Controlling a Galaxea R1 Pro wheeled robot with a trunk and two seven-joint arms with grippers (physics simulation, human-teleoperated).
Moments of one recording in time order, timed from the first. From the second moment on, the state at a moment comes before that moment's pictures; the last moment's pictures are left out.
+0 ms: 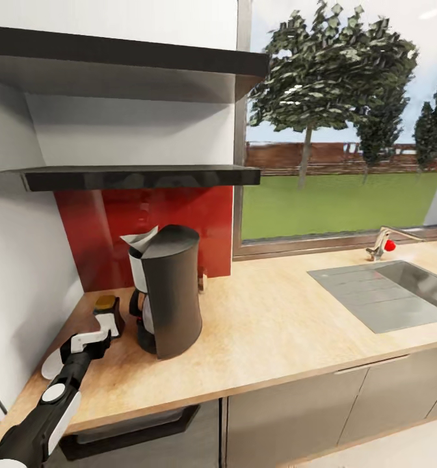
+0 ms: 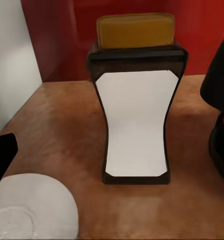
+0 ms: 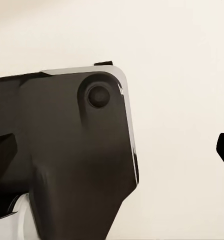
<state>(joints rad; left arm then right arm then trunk) -0.44 0.23 0.04 -0.79 0.14 -0.22 0.06 -0.01 -0.03 -0.07 -0.04 -0.08 -0.19 0.00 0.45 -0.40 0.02</state>
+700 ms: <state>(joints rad) -0.36 0.21 0.03 -0.81 0.15 -0.30 -0.08 -0.01 -0.03 -0.07 -0.04 -0.08 -0.19 0.00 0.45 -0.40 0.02</state>
